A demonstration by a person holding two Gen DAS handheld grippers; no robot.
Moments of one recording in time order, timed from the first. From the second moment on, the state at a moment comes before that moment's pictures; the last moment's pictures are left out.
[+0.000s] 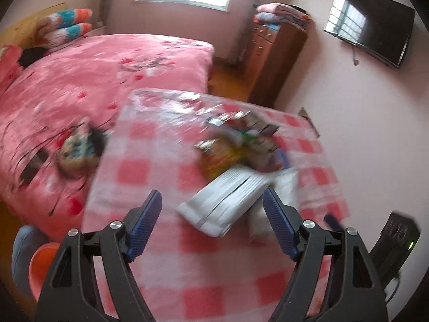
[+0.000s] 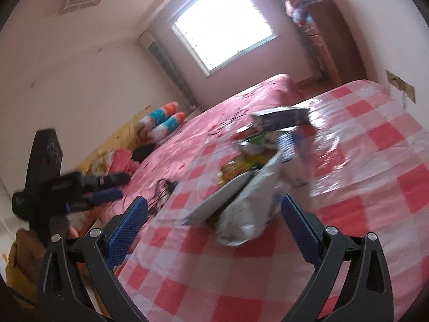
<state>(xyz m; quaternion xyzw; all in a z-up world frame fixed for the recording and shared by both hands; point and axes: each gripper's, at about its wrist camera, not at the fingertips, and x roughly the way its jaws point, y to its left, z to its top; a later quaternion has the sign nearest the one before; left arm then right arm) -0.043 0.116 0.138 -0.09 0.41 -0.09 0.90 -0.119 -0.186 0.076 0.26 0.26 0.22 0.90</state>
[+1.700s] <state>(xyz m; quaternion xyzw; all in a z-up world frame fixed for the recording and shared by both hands) 0.078 -0.049 0.024 -0.01 0.57 -0.18 0.80 -0.086 -0.274 0.038 0.33 0.29 0.15 0.89</state>
